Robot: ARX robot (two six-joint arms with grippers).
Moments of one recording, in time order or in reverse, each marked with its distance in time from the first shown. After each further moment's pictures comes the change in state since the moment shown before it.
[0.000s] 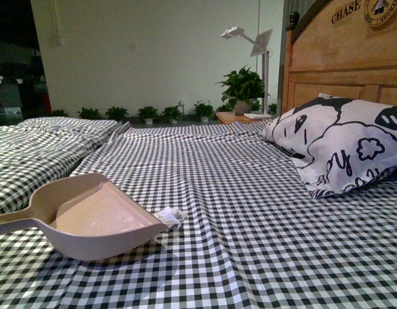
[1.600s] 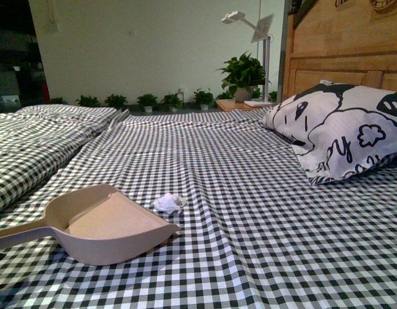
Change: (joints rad) left arm -0.043 0.079 0.006 -0.039 -0.023 -0.072; right arm 0.000 0.000 0.000 0.000 0.000 0.000
